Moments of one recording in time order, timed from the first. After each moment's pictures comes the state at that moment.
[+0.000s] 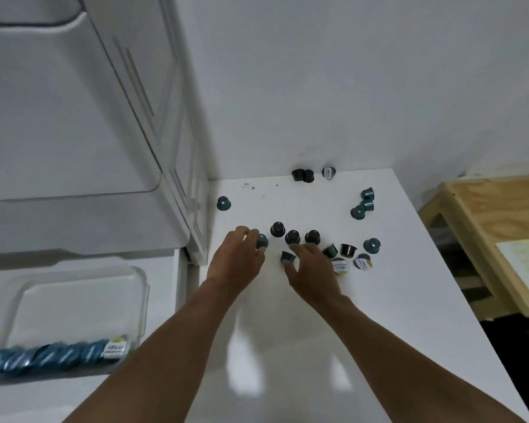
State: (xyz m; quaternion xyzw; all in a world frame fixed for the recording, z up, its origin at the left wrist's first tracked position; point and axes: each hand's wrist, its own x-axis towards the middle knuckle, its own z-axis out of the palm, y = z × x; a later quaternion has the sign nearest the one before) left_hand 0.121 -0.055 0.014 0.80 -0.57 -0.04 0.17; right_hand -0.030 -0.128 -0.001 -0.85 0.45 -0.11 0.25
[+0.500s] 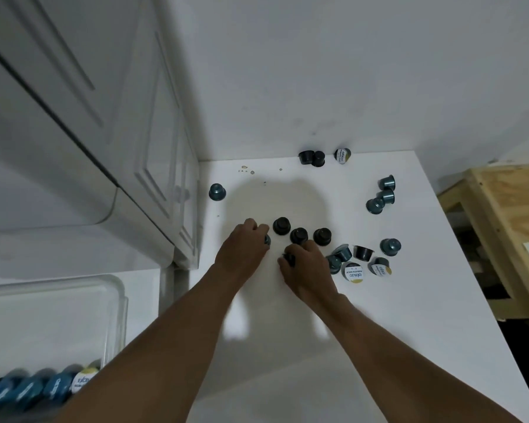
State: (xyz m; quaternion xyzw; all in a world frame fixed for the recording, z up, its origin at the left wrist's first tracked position) left_hand 0.152 -0.114 -0.049 0.80 -0.55 -0.18 0.13; right_hand 0.008 -0.159 -0.051 -0.83 0.48 -0.04 0.27
